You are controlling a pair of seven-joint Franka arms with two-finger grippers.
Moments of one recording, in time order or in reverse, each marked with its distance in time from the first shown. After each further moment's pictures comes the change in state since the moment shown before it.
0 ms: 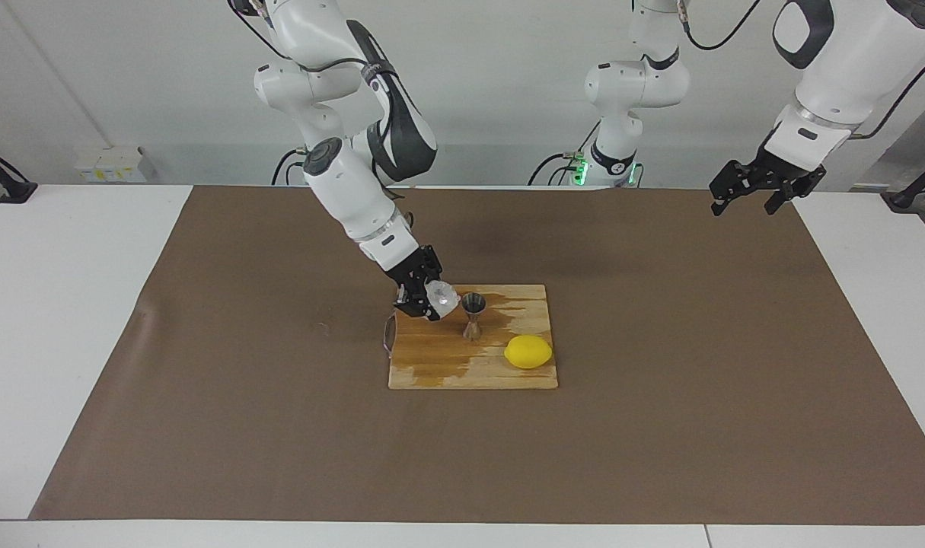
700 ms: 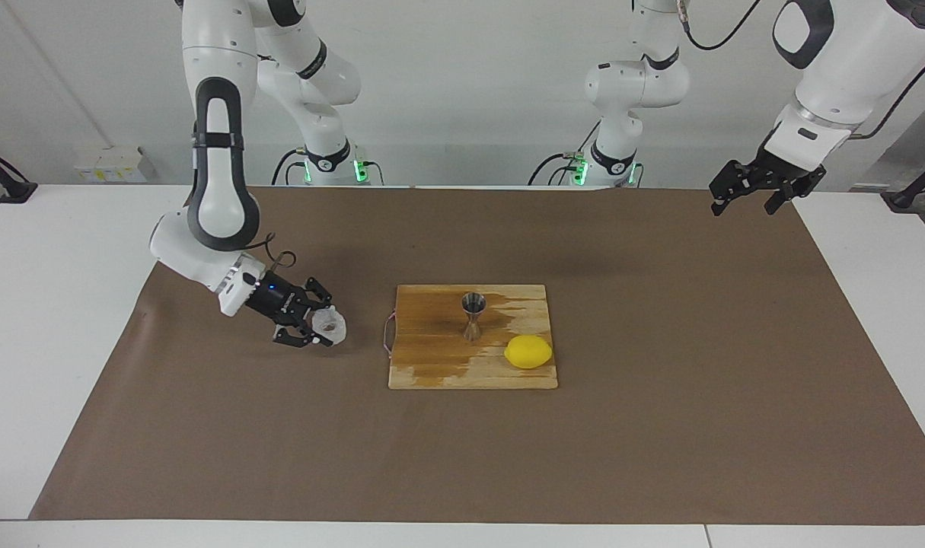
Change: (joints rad) left arm 0.000 0.000 0.000 0.000 0.000 0.000 0.000; right arm -0.319 0.004 -0.002 -0.052 0.504 -0.211 -0.482
